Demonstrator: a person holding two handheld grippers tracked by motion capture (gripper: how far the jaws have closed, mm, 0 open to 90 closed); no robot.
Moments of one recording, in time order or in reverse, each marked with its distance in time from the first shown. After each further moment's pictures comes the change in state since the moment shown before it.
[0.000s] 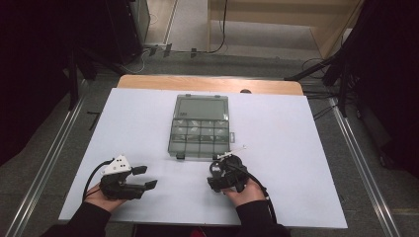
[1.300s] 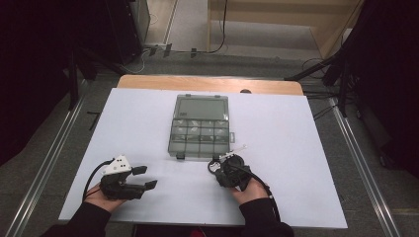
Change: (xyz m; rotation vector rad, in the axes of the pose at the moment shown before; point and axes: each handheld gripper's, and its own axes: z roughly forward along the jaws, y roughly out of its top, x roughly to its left) left arm 0.000 0.000 0.000 0.005 0.001 0.000; right arm -0.006 -0.001 -0.004 0.022 -0.060 -0.061
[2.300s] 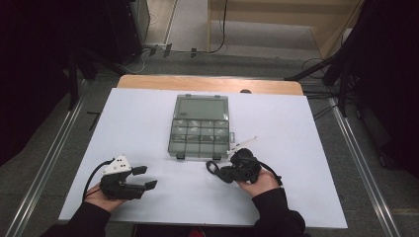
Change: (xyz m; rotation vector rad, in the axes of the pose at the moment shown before) left arm 0.000 0.000 0.000 0.005 -0.001 -0.004; right arm -0.031 0.006 -0.016 -0.071 0.226 -0.157
